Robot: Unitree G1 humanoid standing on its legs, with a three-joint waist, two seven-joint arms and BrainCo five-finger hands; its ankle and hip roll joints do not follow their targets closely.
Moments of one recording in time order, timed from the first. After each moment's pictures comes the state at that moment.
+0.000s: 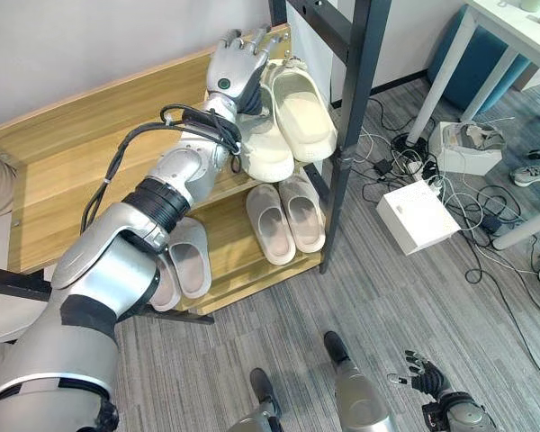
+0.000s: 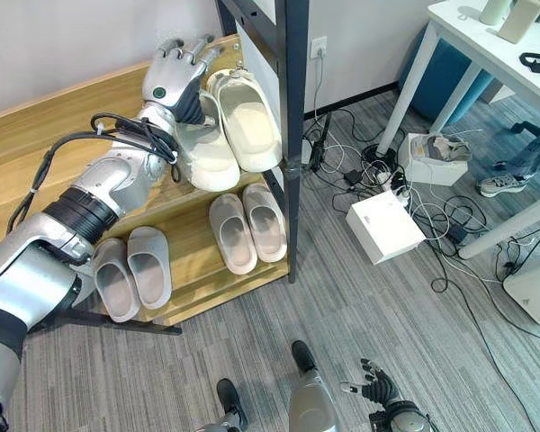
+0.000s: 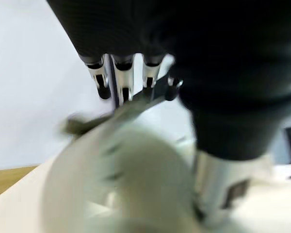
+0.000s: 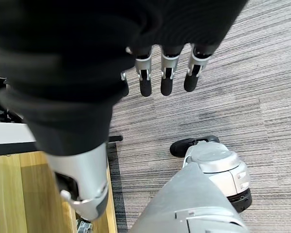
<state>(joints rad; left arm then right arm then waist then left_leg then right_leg) -1.25 0.57 -0.78 0.61 0.64 0.08 0.38 0.08 -0.45 0.30 0.83 0.30 -0.13 0.00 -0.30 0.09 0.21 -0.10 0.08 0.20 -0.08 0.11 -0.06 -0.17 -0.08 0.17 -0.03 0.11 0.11</state>
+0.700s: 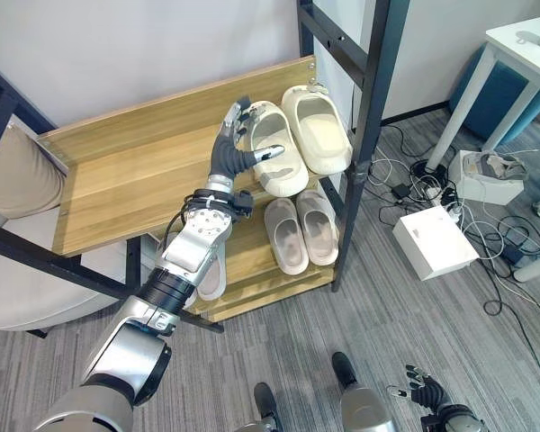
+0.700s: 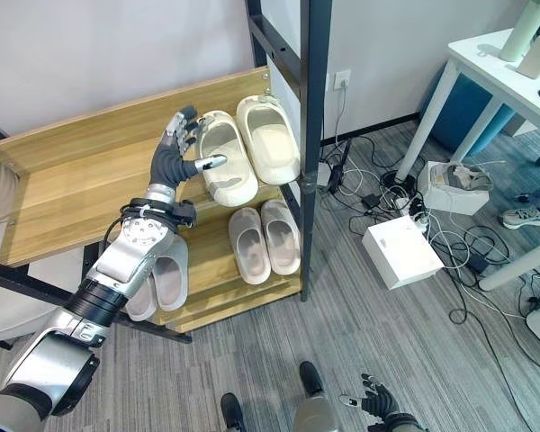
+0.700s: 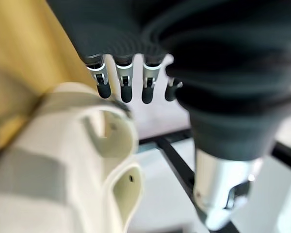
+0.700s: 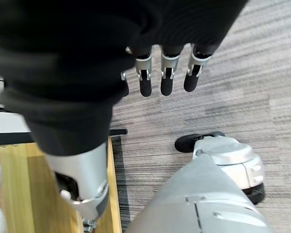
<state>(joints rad) -0.72 0.45 -0.37 0.33 -0.50 -0.12 0.28 0.10 -0.41 0.26 0.86 0.27 -0.10 0.00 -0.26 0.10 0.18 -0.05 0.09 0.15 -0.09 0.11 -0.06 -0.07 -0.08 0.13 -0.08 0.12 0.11</state>
